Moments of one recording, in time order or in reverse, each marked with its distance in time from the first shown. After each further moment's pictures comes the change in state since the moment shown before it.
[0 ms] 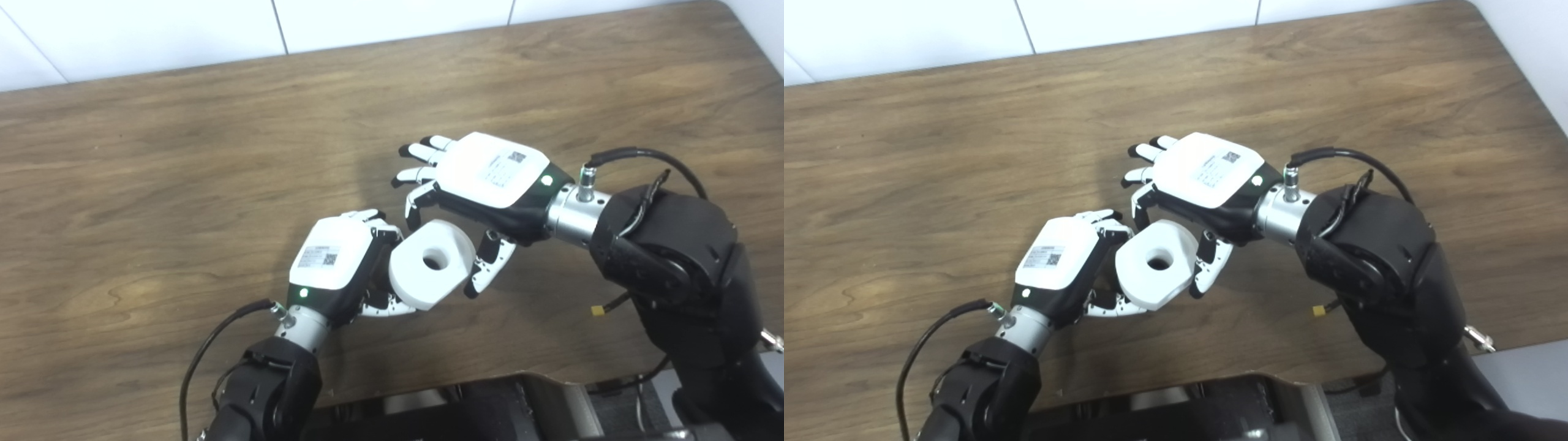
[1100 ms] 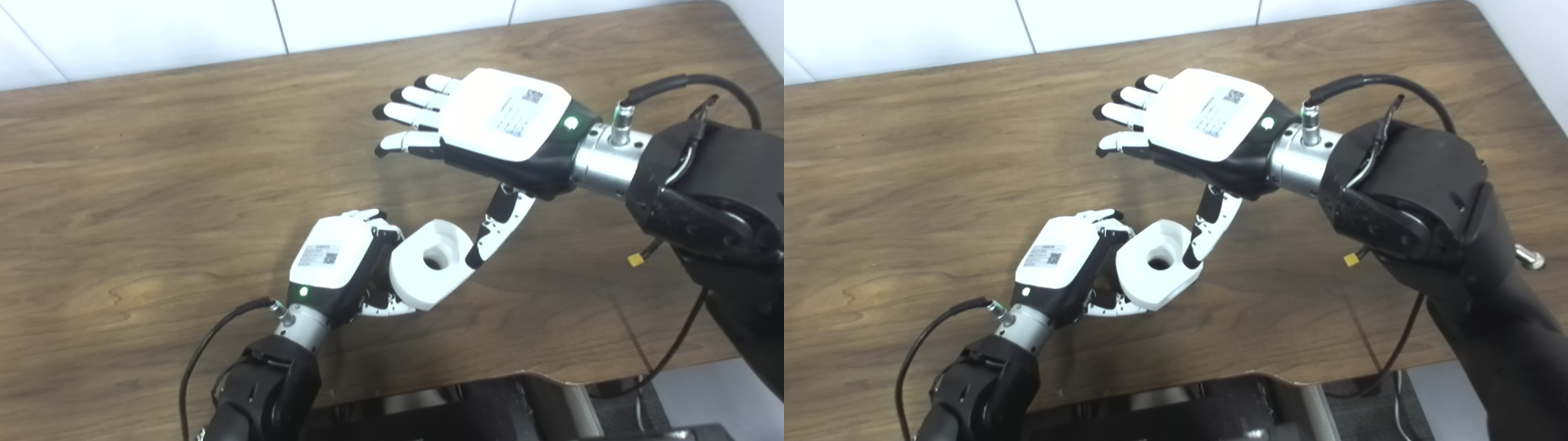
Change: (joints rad) left arm -0.006 0.007 0.002 -0.001 -0.008 0.000 -0.010; right arm -0.273 -0.174 0.070 -0.102 0.094 0.197 0.067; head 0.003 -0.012
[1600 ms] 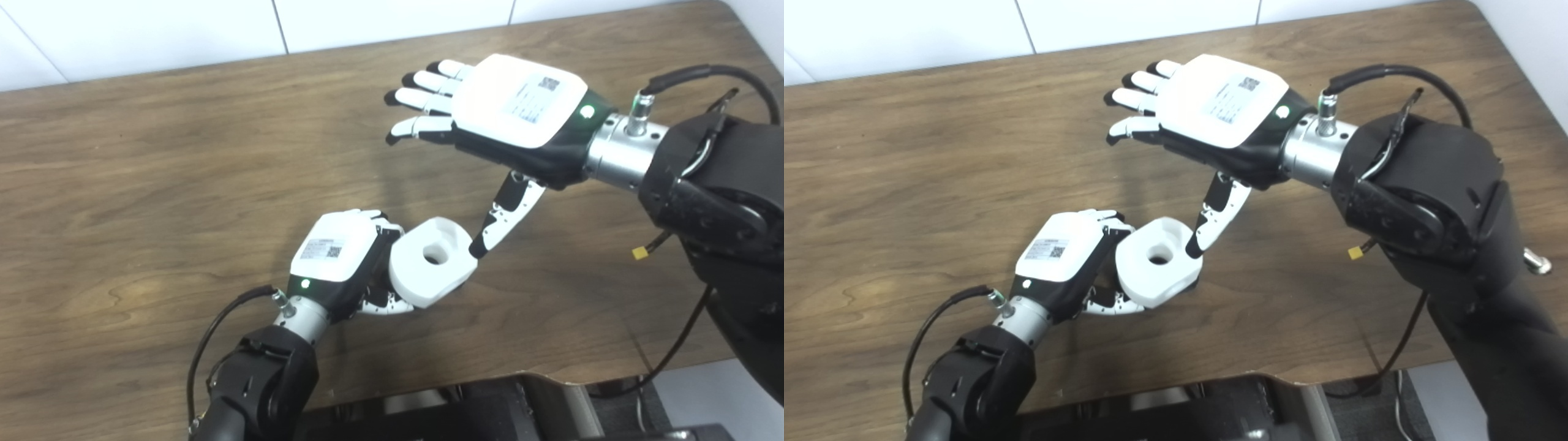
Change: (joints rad) left arm -0.037 -0.006 0.000 -0.080 0.046 0.053 -0.209; right arm 0.011 0.000 -0.068 0.000 0.004 0.001 0.000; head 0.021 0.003
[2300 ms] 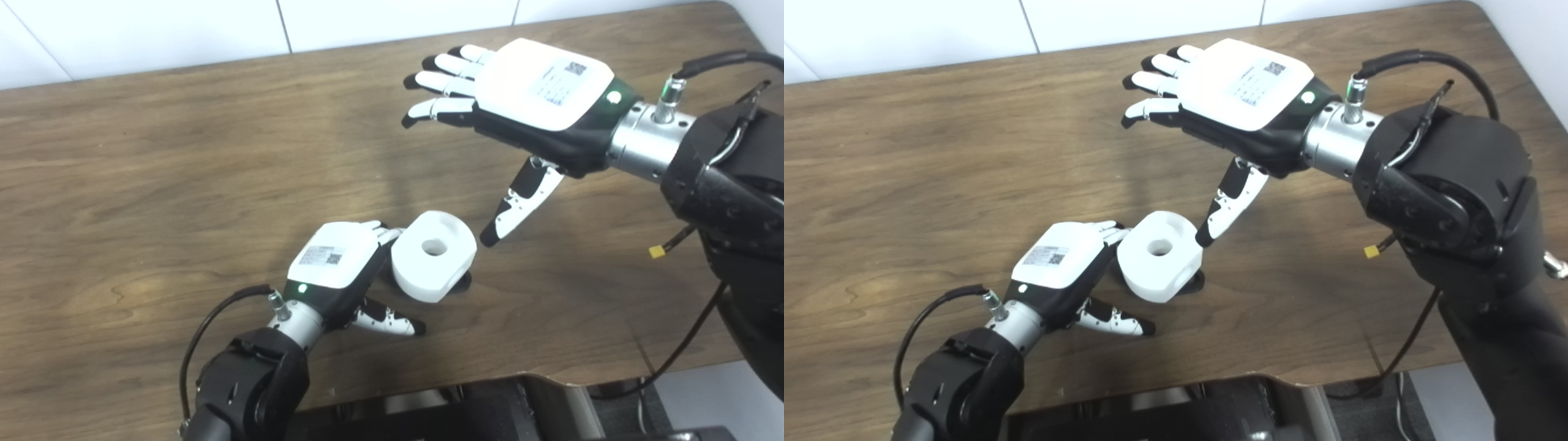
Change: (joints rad) left arm 0.008 0.014 0.031 -0.063 0.018 -0.010 -0.140; right arm 0.000 -0.013 -0.044 0.000 0.041 0.040 -0.002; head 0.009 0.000
